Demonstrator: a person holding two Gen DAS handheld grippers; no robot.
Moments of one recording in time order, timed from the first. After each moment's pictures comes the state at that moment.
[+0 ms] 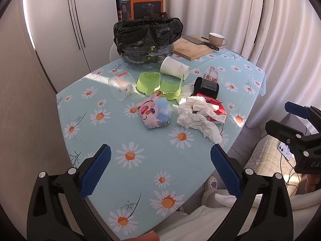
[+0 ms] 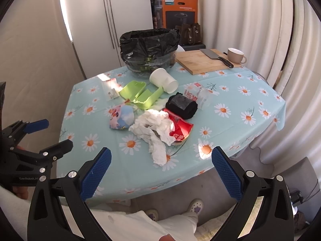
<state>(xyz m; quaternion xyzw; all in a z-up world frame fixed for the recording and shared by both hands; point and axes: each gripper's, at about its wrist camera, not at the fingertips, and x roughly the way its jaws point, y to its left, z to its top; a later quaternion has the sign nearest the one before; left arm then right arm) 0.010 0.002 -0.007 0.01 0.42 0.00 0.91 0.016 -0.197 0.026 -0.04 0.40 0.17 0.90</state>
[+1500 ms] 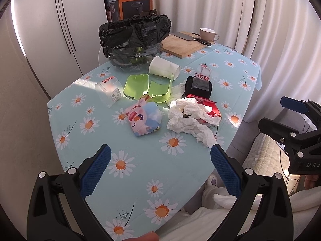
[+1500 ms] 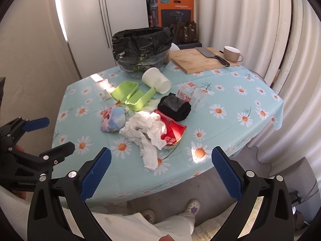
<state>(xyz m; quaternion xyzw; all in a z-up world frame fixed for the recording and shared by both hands) 0.027 -0.016 -0.010 0.03 0.44 -0.03 0.90 0.033 -0.204 0.021 -0.04 0.40 0.16 0.90</state>
